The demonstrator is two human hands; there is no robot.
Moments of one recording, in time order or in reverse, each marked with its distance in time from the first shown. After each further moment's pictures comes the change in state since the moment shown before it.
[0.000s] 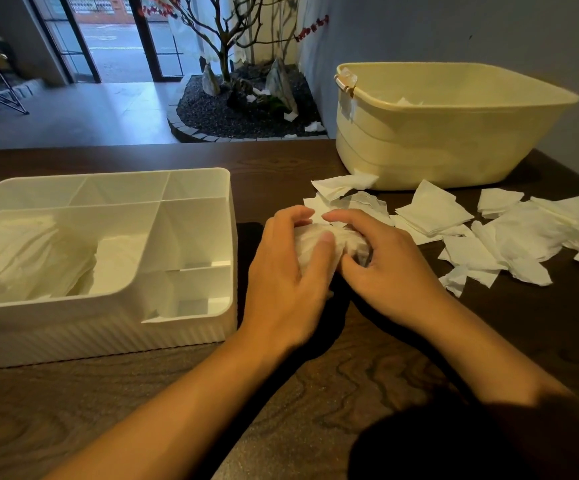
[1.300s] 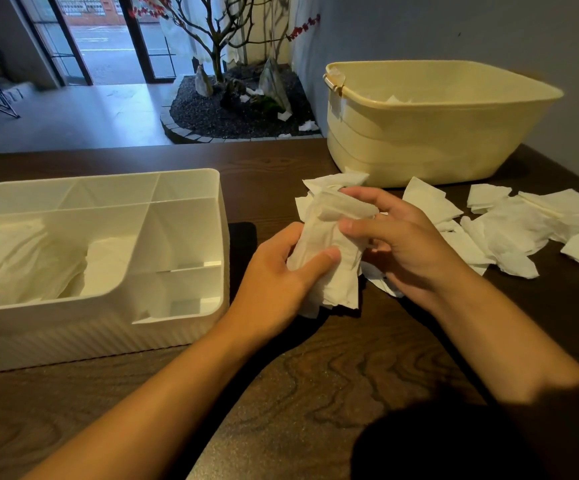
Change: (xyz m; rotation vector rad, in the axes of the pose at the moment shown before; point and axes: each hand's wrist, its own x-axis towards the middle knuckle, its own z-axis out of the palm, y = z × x) left_hand 0.007 0.000 -0.009 -0.289 -0.282 -0.143; right_hand 0.011 0.004 -0.023 0.954 -0.030 0.318
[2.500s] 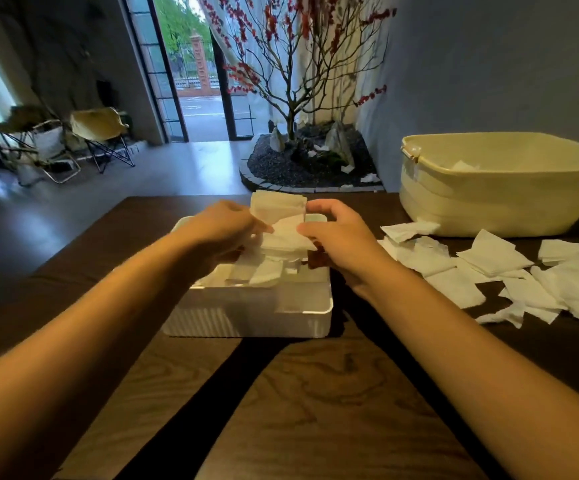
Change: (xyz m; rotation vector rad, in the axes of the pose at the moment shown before) left_hand -0.030 0.134 -0.153 0.362 0.288 -0.521; right_hand 0.012 -0.029 0.169 -0.280 -0.081 -0.047
